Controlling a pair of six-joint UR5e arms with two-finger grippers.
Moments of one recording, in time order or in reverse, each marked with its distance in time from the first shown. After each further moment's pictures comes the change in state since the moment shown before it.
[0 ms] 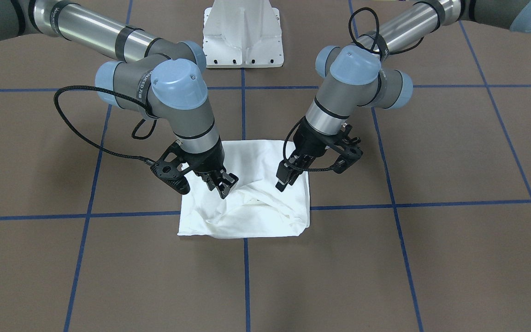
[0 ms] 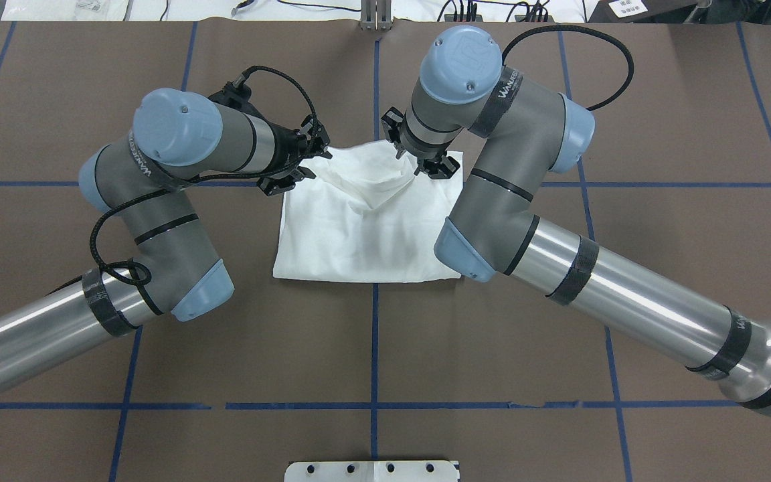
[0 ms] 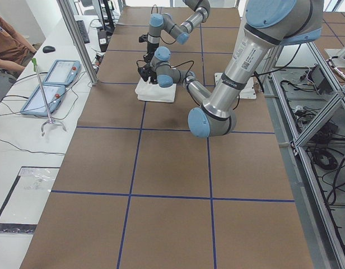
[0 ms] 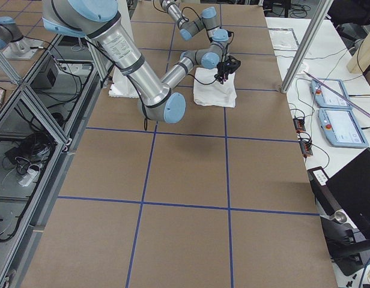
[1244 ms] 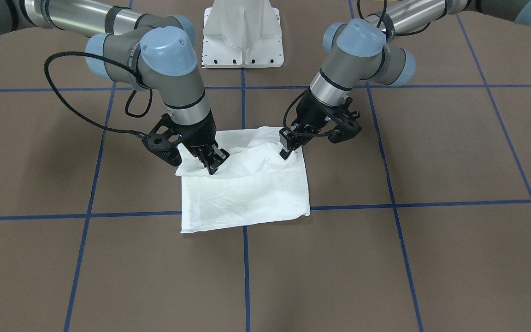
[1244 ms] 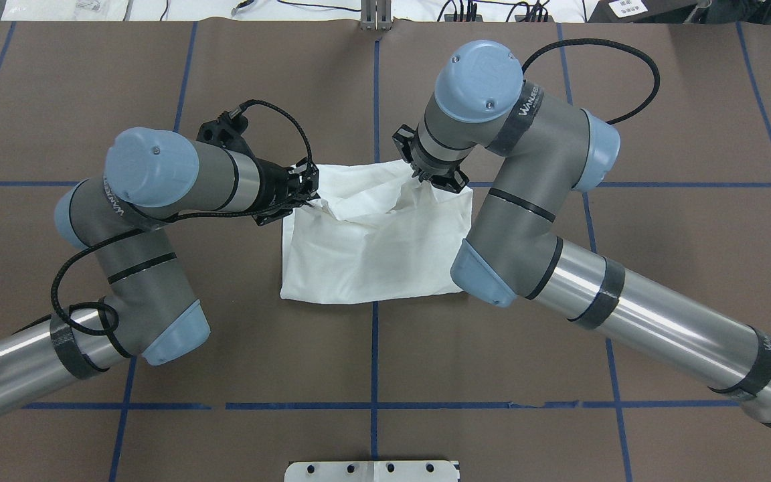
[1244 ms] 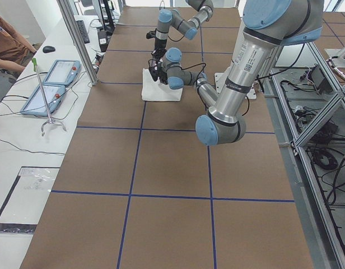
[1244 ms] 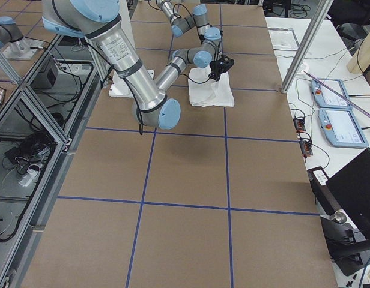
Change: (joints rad) left arm 0.059 0.094 -0.135 0.016 -0.007 0.126; right arm -0.019 -0.046 0.113 -0.082 -0.012 0.003
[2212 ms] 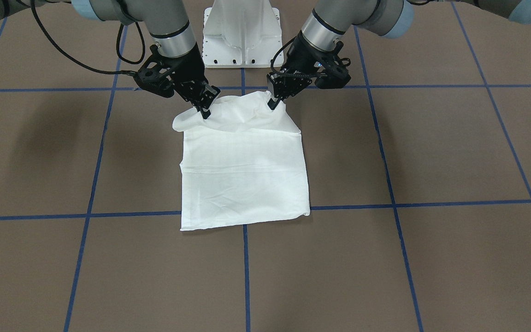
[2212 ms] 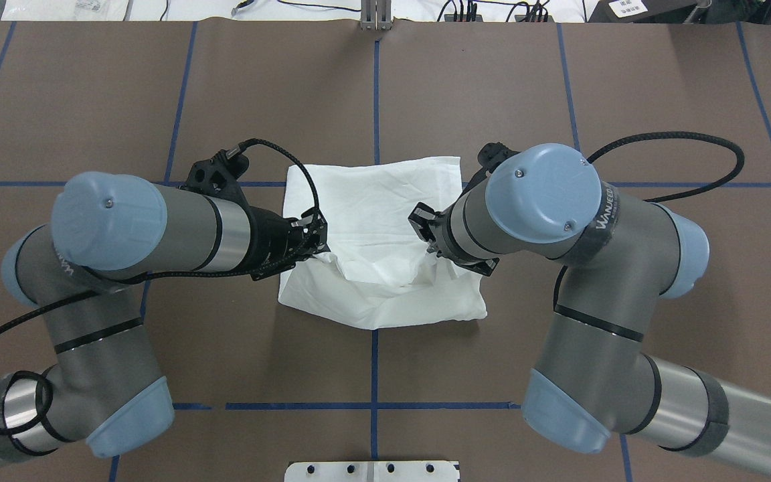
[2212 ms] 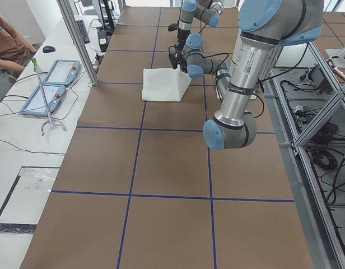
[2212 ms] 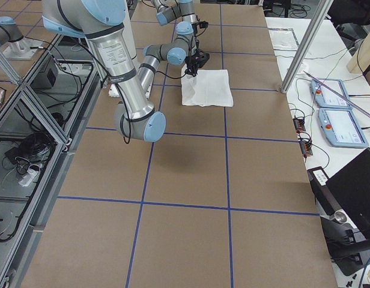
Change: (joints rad) left arm 0.085 0.069 -0.288 0.190 0.001 0.014; right arm -0.147 -0.201 0.411 -0.135 -0.100 0.011
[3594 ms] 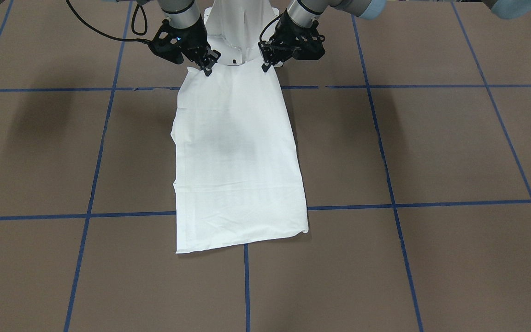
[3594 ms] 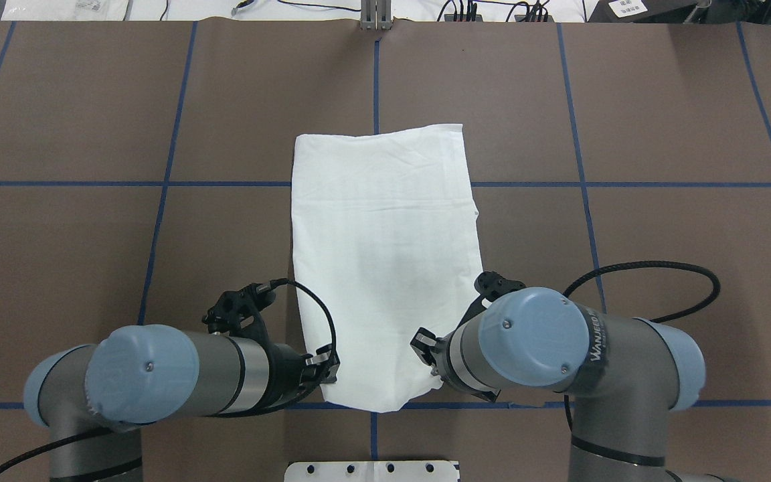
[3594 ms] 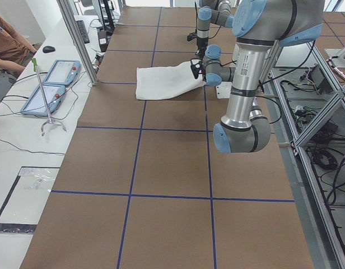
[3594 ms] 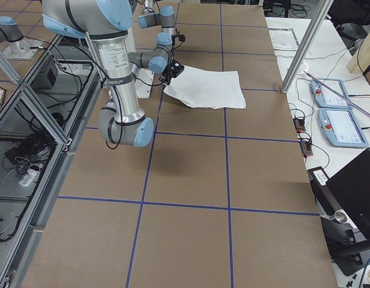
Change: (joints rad) left arm 0.339 0.186 -0.171 0.018 0.101 -0.010; right arm -0.268 -0.183 0.207 -0.012 0.005 0.159
